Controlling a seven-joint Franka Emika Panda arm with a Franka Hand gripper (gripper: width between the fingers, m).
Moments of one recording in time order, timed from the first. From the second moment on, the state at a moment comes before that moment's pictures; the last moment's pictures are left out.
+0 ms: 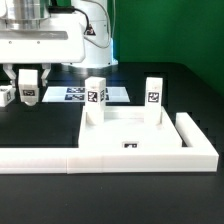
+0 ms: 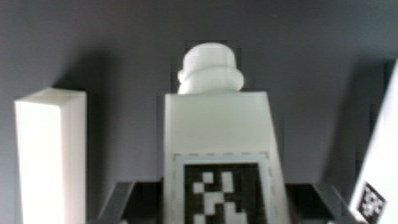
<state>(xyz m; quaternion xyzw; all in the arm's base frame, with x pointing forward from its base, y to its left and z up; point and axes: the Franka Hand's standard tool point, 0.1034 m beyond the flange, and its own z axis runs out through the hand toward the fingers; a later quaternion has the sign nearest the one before) 0.508 -0.120 0.086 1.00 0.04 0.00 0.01</state>
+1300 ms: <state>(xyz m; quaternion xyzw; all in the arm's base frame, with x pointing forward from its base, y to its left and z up) 0.553 -0.027 0.094 1.00 -0.01 0.04 0.00</state>
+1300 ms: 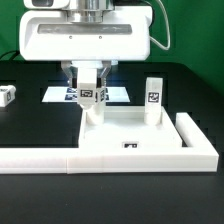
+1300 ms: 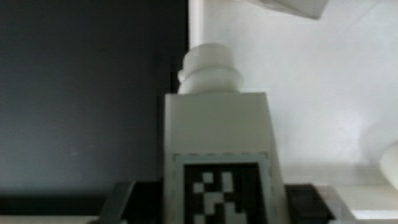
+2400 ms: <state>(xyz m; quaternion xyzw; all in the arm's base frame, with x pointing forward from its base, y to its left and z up) 0.577 0.052 0.092 0.99 0.00 0.11 -0.01</state>
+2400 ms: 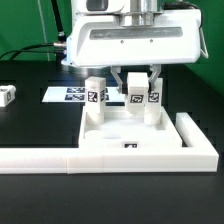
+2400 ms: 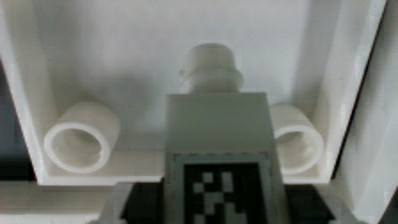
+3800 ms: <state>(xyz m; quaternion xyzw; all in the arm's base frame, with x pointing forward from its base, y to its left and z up) 0.605 0.101 0.103 0.96 0.03 0.27 -0.02</state>
